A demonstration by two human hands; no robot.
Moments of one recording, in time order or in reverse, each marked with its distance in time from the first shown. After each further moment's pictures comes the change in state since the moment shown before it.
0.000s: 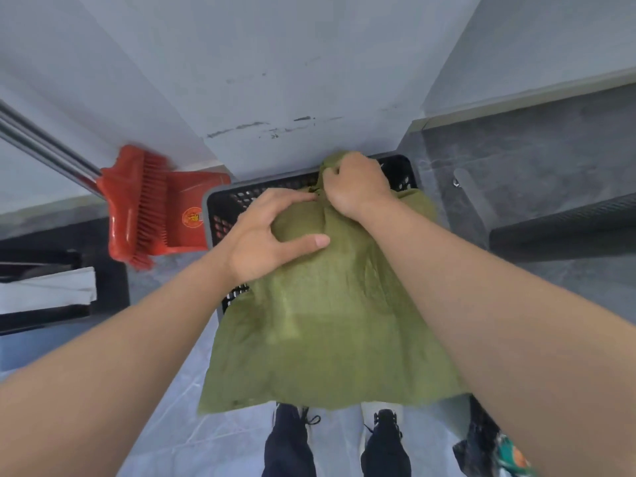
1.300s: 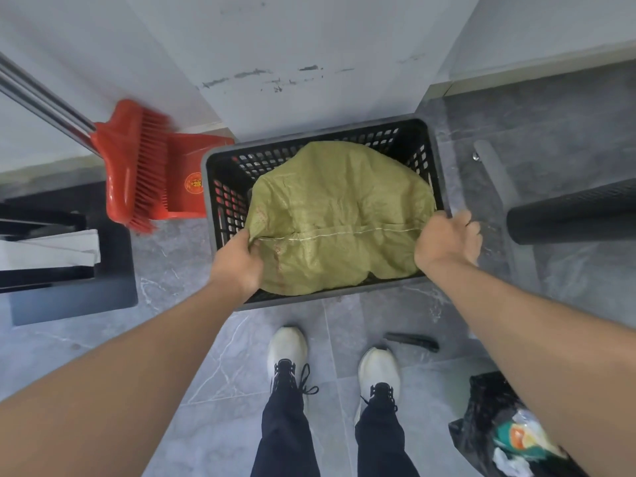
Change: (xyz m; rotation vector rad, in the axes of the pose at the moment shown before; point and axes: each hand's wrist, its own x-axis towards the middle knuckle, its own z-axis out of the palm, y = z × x) left_hand -0.045 -0.079 0.071 0.028 0.247 -0.658; right_hand -0.047 0.165 0.050 -0.527 0.050 0.397
